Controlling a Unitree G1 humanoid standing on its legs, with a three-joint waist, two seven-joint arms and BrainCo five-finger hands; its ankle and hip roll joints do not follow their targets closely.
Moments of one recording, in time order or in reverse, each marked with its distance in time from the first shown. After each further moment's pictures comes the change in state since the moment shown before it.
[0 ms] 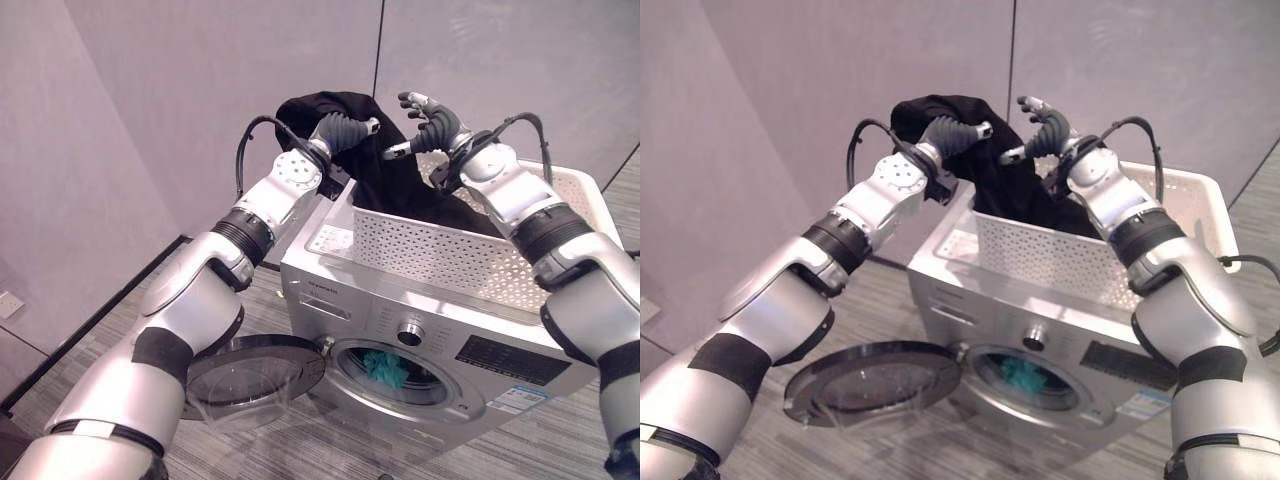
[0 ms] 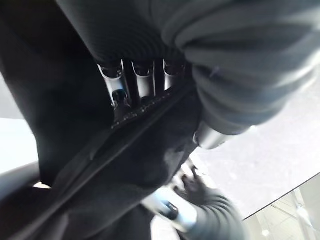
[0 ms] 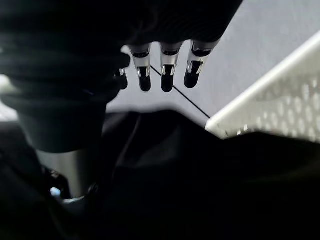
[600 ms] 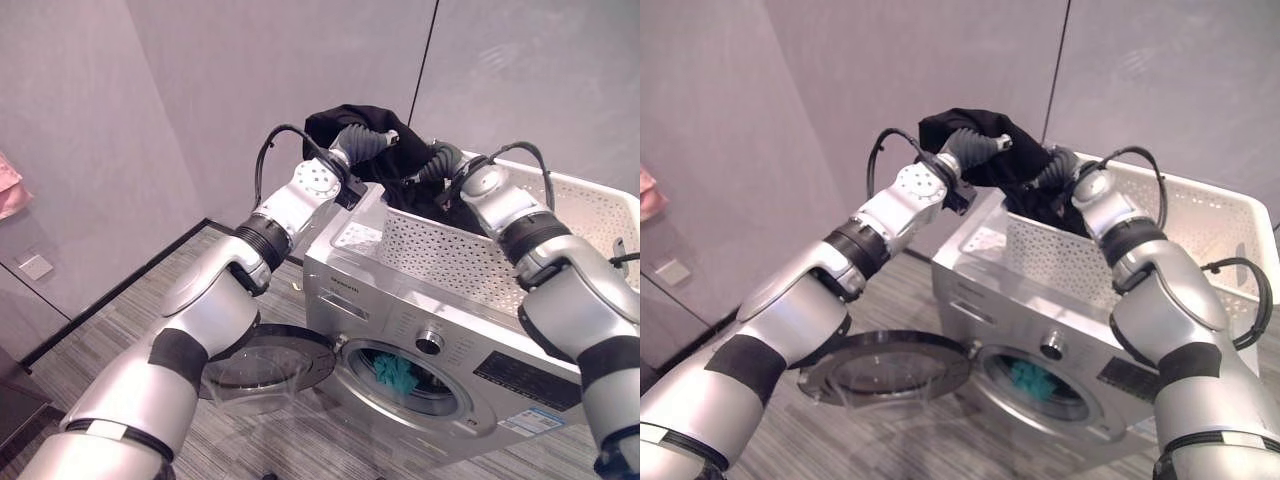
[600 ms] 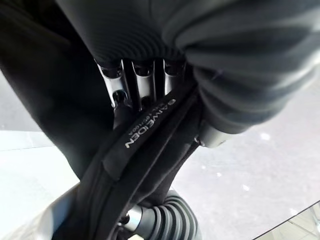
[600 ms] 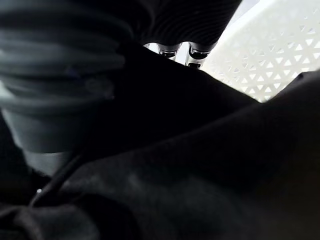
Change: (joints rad) left arm -0.007 -0.089 -0.006 0.063 0.040 0.002 -0.002; right arm -0.008 0.071 0.025 0.262 -0.099 0.051 0.087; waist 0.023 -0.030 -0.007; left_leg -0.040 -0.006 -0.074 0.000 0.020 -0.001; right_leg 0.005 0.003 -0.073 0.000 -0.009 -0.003
